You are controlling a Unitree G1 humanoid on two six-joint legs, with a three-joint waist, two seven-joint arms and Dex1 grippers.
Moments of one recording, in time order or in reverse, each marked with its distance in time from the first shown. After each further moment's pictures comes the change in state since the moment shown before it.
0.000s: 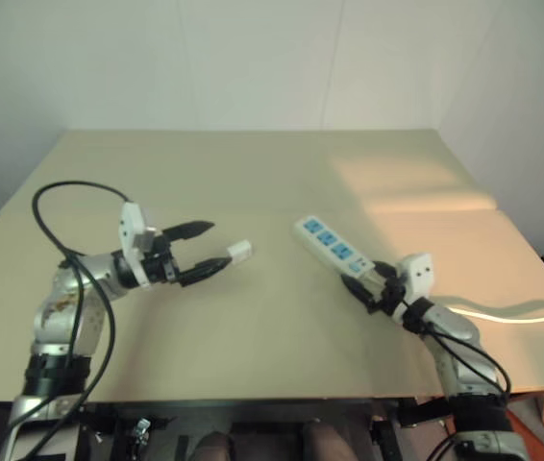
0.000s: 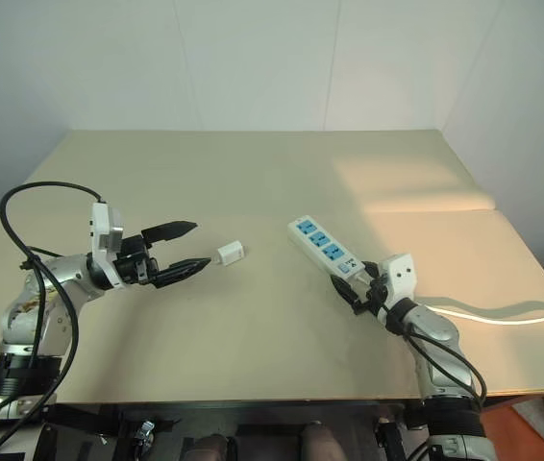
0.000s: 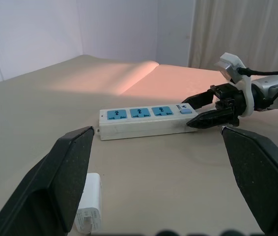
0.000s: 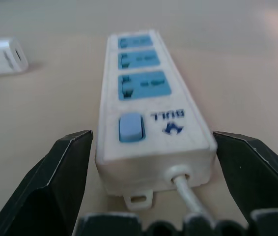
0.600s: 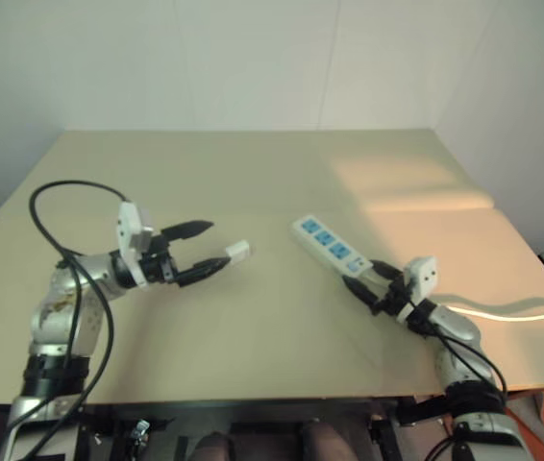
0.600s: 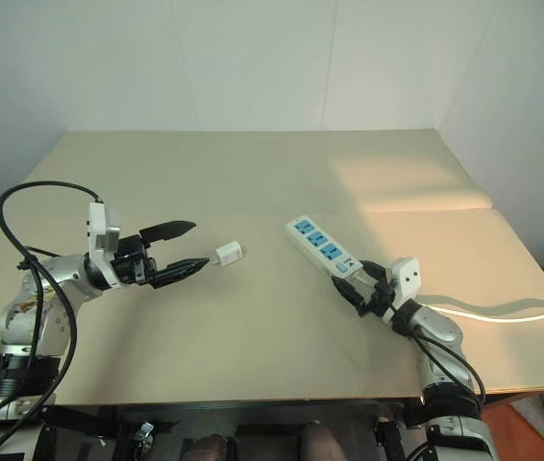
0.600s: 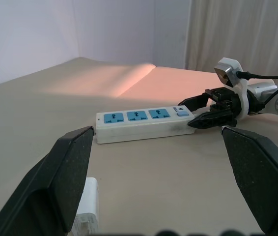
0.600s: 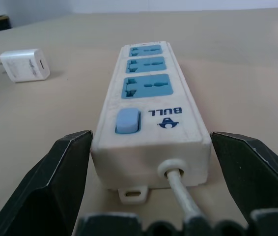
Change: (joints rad) left arm 0.002 0.001 0.014 -0.006 -0.005 0.000 -0.017; right arm -0.104 -0.015 0.002 0.329 0.038 -0.212 0.198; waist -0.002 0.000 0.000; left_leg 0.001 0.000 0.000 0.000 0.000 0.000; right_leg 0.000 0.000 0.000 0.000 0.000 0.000
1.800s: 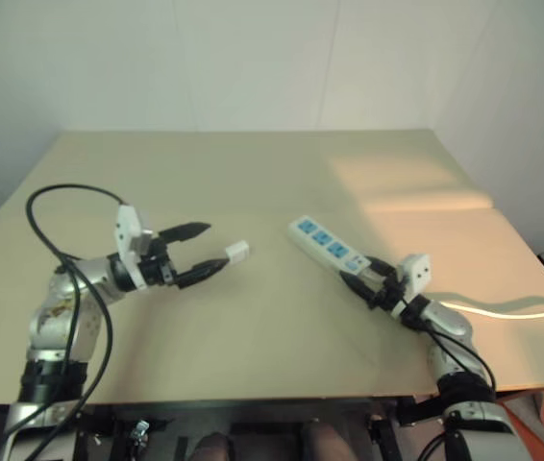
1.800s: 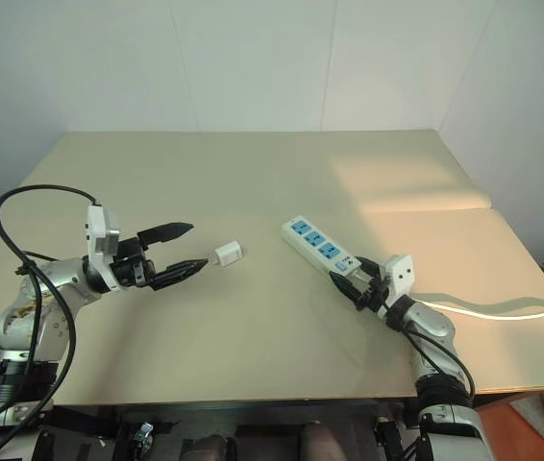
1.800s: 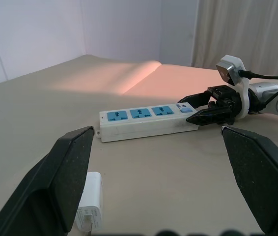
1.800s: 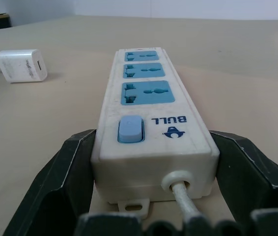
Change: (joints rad) left arm 0.028 0.003 0.002 -0.024 0.003 0.000 0.050; right arm -0.049 0.015 0.009 0.097 -0.040 -0.101 0.005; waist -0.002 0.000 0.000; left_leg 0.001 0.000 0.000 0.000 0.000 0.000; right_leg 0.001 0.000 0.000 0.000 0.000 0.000
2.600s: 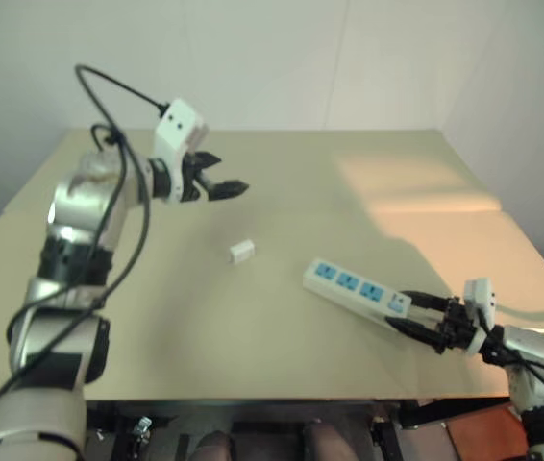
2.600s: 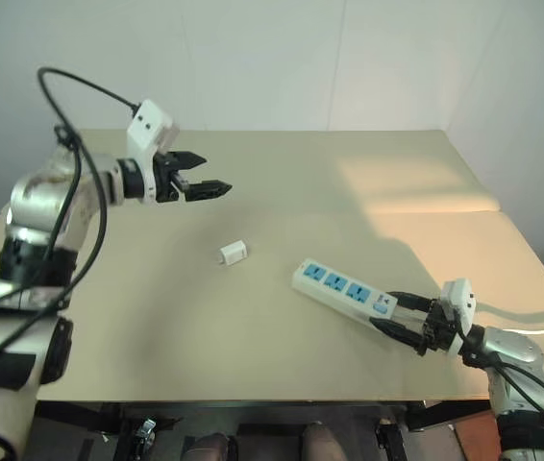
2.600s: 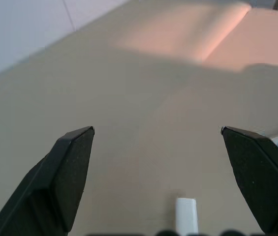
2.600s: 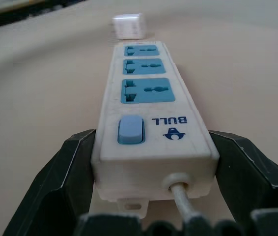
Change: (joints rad) left arm -0.788 0.028 -0.331 0.395 0.280 0.529 0.167; right arm 0.277 -0.303 -0.050 -0.261 0.240 0.217 0.507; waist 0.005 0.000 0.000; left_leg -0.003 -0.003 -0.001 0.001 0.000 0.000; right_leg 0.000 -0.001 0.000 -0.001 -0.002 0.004
